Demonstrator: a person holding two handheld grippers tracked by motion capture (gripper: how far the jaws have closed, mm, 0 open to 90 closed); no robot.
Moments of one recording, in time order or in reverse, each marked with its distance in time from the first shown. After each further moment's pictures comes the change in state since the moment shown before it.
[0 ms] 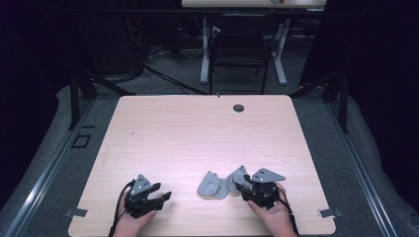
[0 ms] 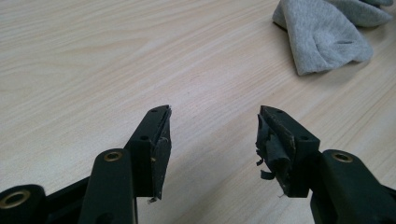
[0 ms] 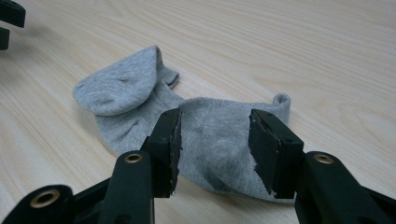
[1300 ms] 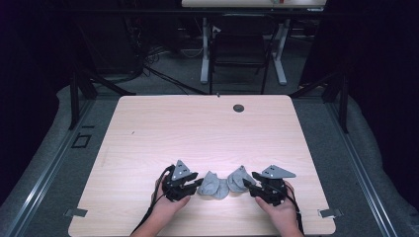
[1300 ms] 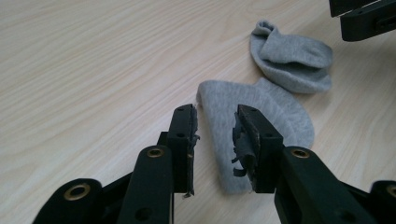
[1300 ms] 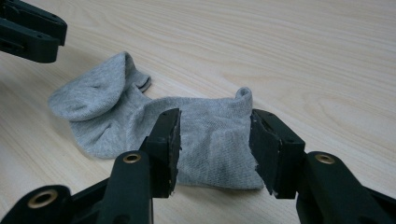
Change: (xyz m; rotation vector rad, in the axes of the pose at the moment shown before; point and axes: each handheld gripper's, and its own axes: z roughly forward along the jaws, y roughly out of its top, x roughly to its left) left arm -0.061 0.072 0.062 -0.006 -0.091 0.131; right arm -0.021 -0.003 -0.009 -0.012 -0.026 0.072
